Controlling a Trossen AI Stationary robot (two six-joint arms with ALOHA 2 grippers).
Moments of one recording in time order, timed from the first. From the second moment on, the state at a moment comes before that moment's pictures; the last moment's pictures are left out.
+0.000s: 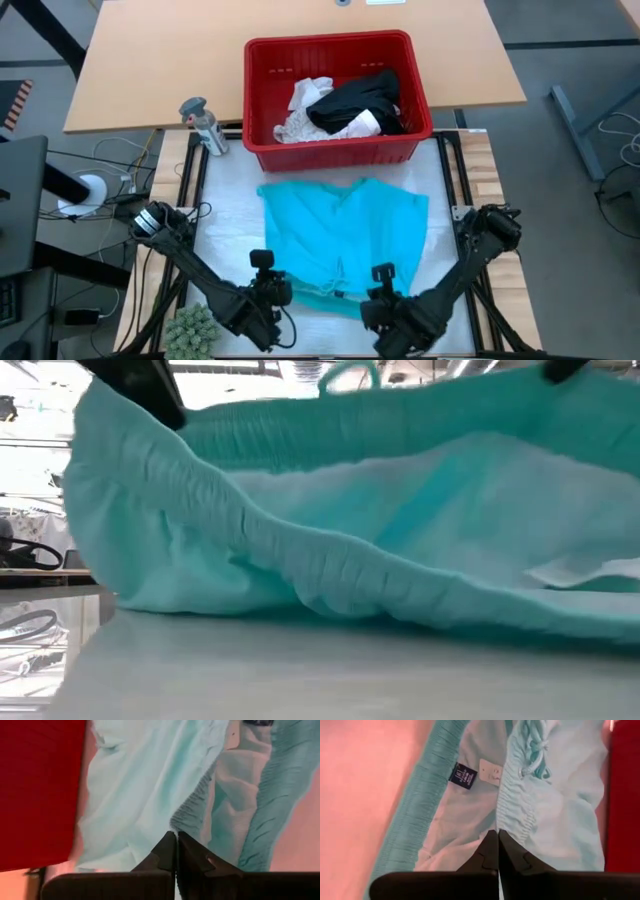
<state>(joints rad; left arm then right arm) -0.72 1.91 1.57 -1.21 -0.77 -0.73 0.79 1.96 1.75 -1.29 0.60 0.52</state>
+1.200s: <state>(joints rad) -0.86 1.91 1.56 -0.81 -0.54 -0.53 0.86 1.97 1.72 -0.91 0.24 0.42</state>
